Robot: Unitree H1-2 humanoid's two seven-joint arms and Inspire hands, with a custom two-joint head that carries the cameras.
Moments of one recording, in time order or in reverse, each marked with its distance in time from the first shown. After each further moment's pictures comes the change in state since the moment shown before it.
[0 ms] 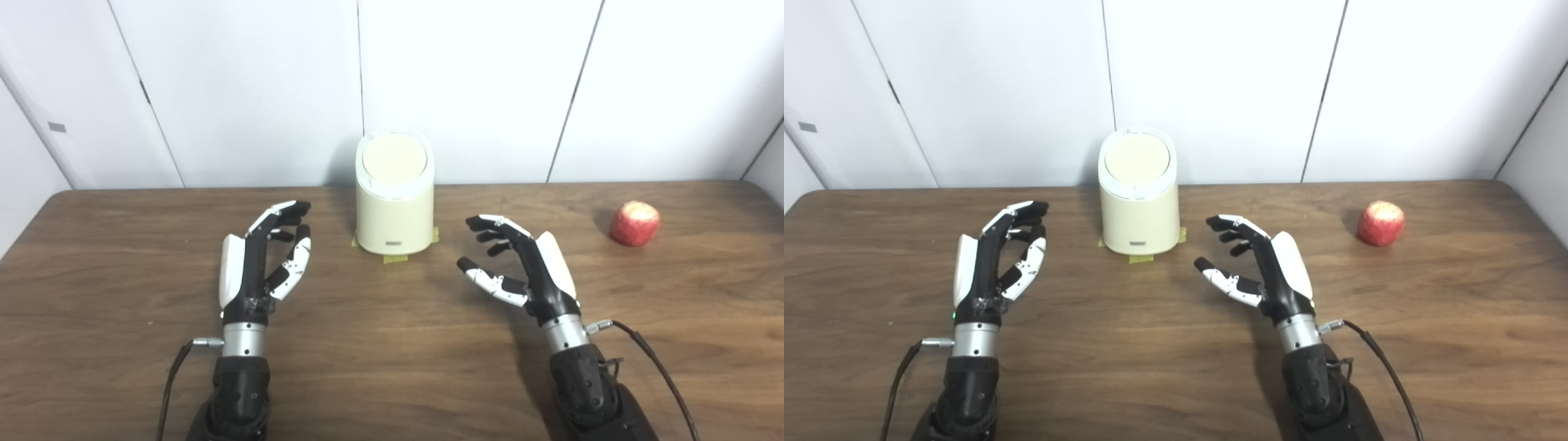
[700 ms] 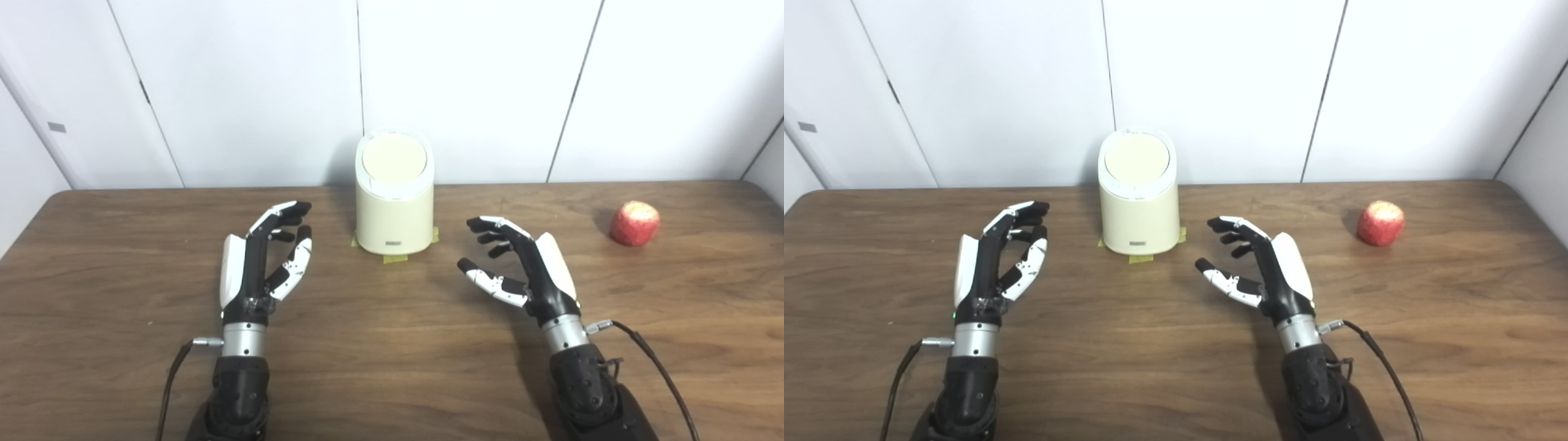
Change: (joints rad) left arm 0.001 0.002 0.001 -0.011 -0.020 0.081 -0.064; right arm 0.000 0.000 0.001 -0.001 0.000 0.021 0.003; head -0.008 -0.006
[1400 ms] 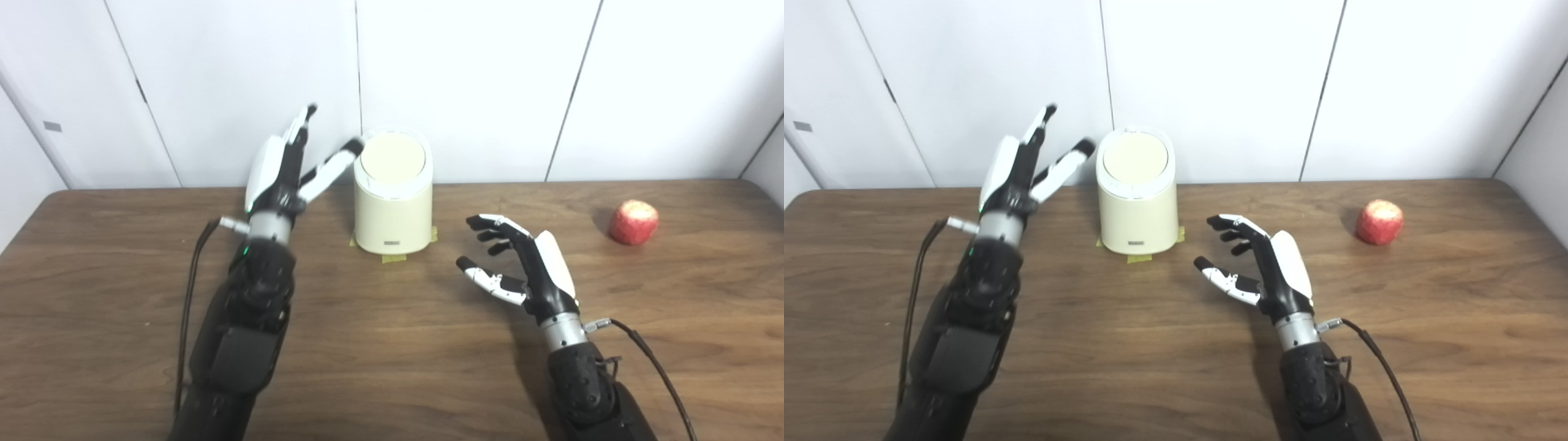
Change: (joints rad) left arm -0.392 0.009 -0.104 -0.072 0.115 0.593 -0.205; right arm -0.003 0.007 -0.002 -0.002 -0.012 0.008 -0.007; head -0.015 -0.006
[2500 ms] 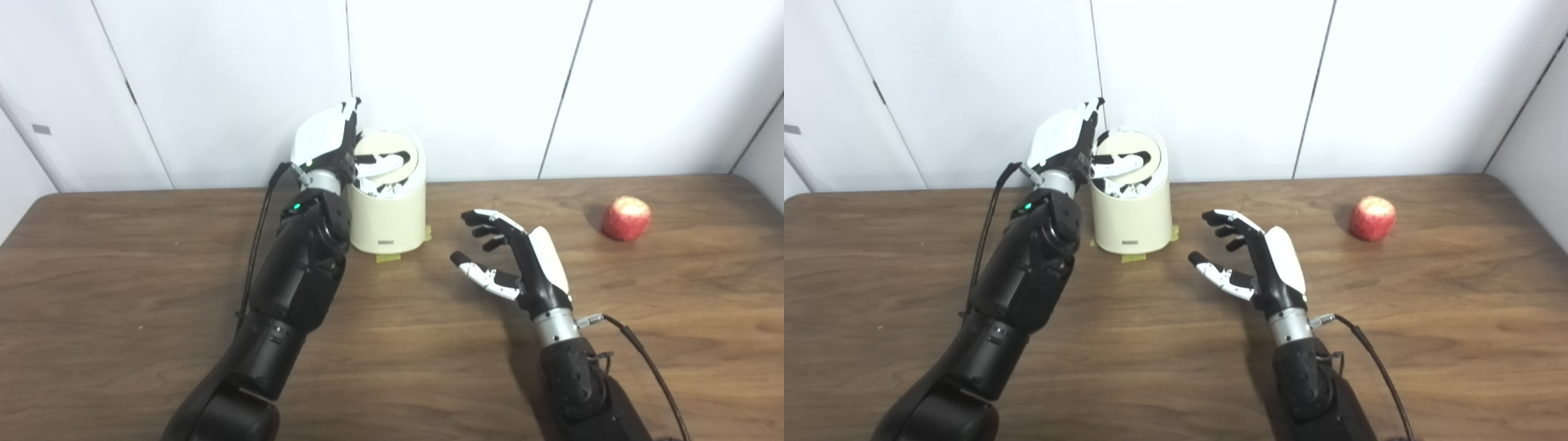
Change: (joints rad) left arm -0.203 -0.095 -0.063 0.332 0.378 0.068 -0.119; right arm -0.009 0.008 0.007 0.011 -0.004 0.015 -0.026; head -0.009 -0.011
